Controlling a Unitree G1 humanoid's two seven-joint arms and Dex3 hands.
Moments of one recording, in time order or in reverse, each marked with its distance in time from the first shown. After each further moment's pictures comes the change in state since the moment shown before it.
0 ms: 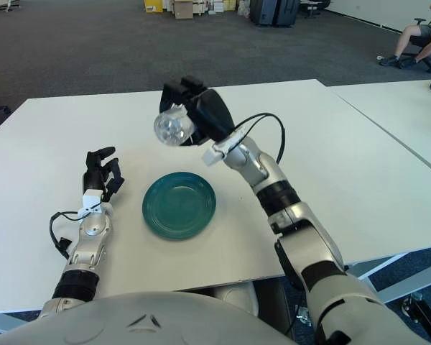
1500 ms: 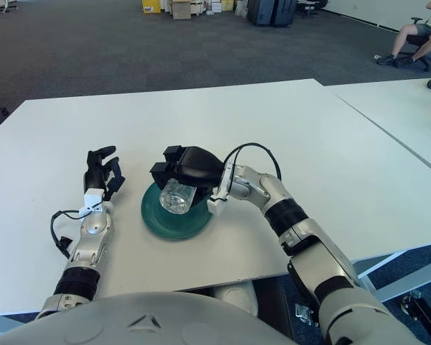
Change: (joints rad) left arm -0.022 0.002 0.010 0.055 0.000 -0.031 0.010; right arm 0.023 -0.066 0.121 0.150 -0.225 -0.240 0.167
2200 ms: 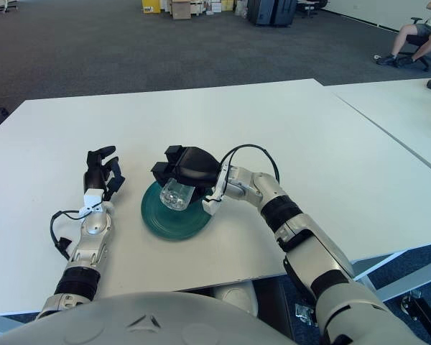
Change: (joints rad) left arm -0.001 -0.006 0.000 0.000 -0.001 -0.011 0.000; right arm -0.027 0.006 0.063 0.091 -0.129 0.055 -0.152
